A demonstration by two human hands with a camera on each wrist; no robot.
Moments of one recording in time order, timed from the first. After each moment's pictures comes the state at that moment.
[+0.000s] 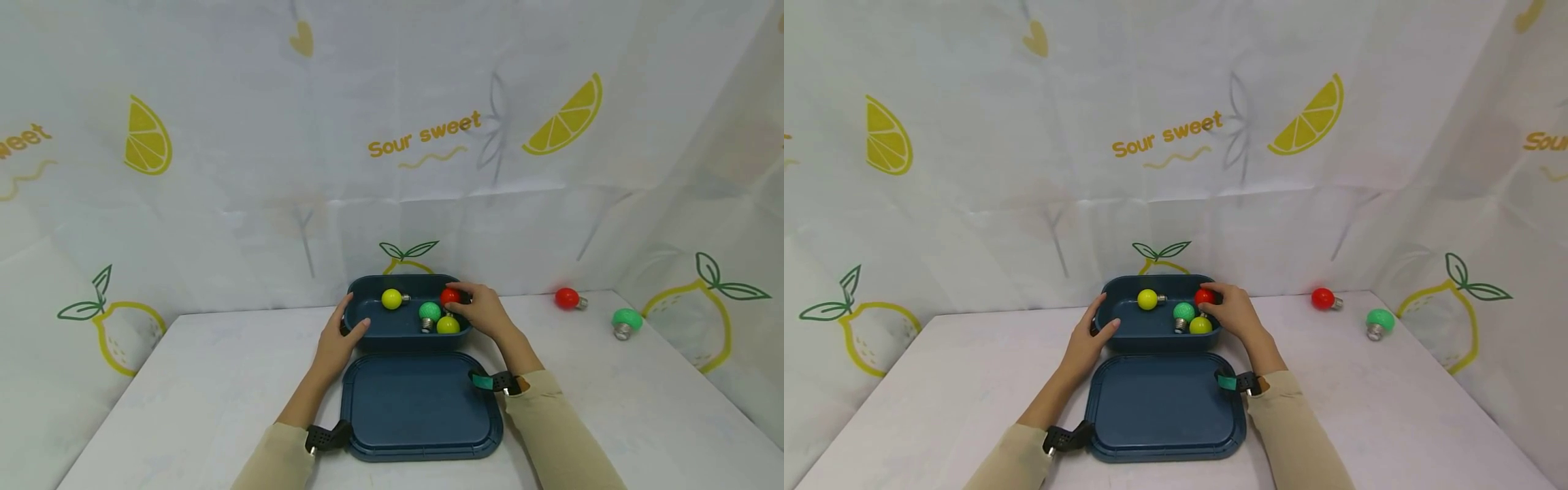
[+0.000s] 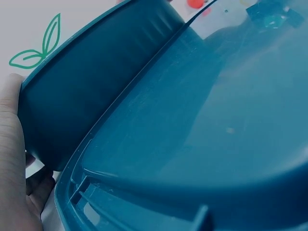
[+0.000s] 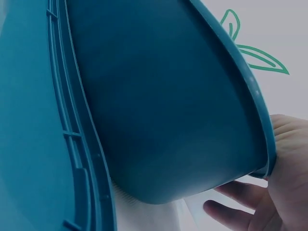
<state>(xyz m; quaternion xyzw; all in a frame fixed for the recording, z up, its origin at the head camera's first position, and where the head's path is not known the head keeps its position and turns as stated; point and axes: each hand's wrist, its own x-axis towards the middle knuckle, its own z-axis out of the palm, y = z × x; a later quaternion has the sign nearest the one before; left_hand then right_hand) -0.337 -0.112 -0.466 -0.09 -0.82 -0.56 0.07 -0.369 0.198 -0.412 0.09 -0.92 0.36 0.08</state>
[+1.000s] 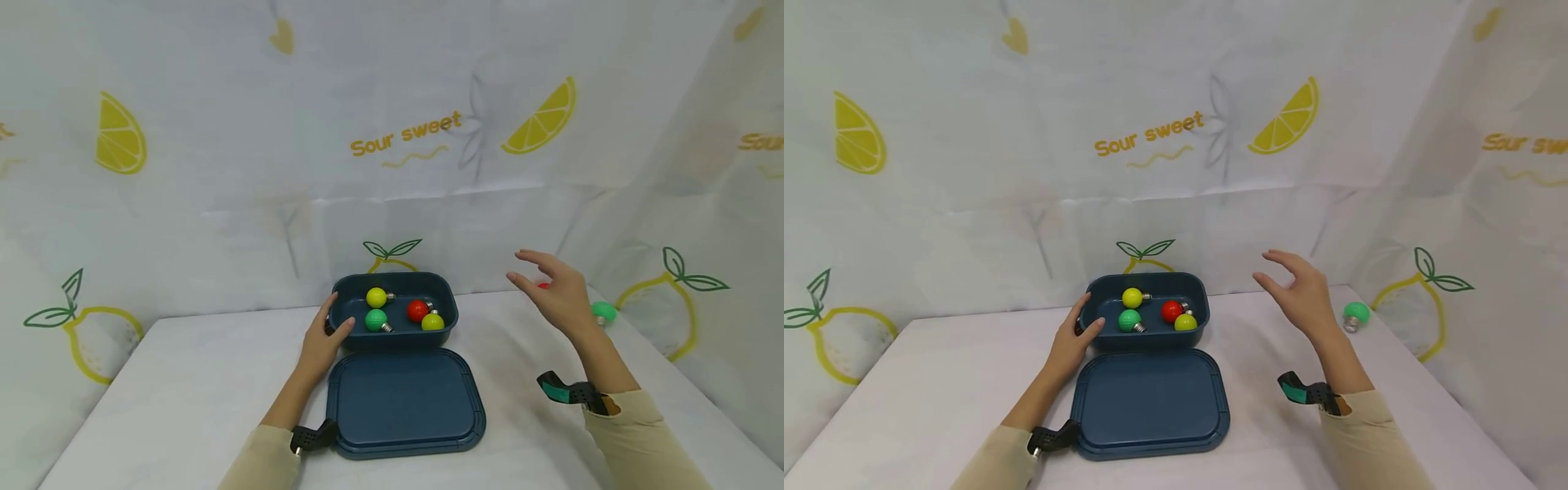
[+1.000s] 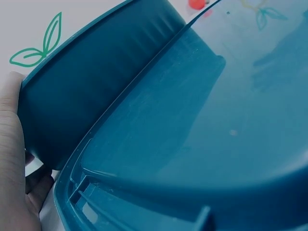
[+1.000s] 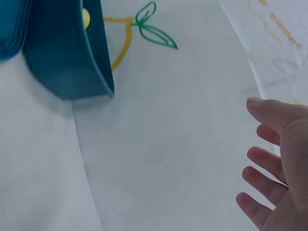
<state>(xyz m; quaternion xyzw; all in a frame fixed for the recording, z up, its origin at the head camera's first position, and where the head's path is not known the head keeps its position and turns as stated) -0.339 -0.113 -0.467 -0.10 -0.82 -0.56 0.07 -0.288 0.291 -0.343 0.10 -0.89 0.31 0.33</state>
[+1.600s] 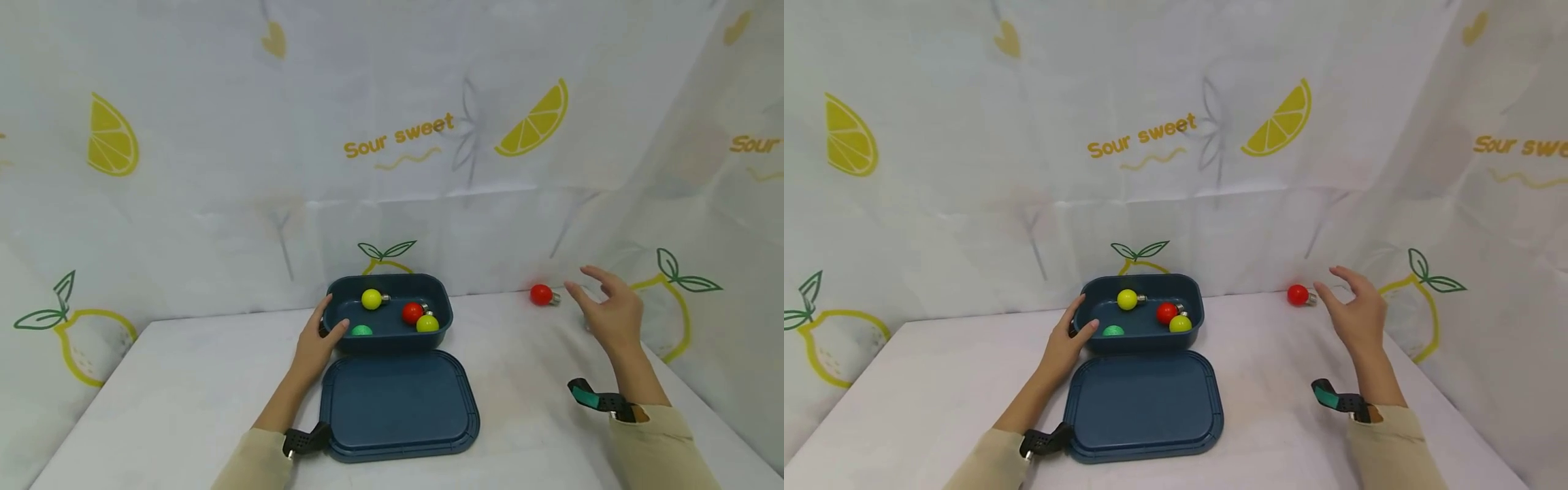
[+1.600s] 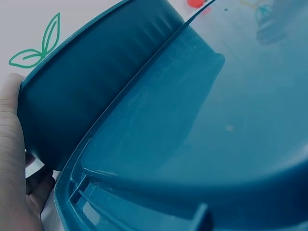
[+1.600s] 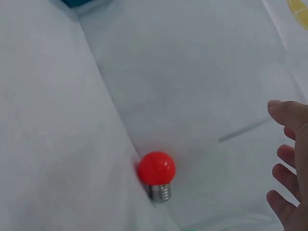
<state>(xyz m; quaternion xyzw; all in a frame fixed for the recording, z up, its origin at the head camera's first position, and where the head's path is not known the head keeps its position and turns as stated) -0.338 -0.114 -0.468 -0.10 -0.82 -0.56 0.07 -0.280 0.371 -0.379 -0.09 -0.86 0.33 0.38</state>
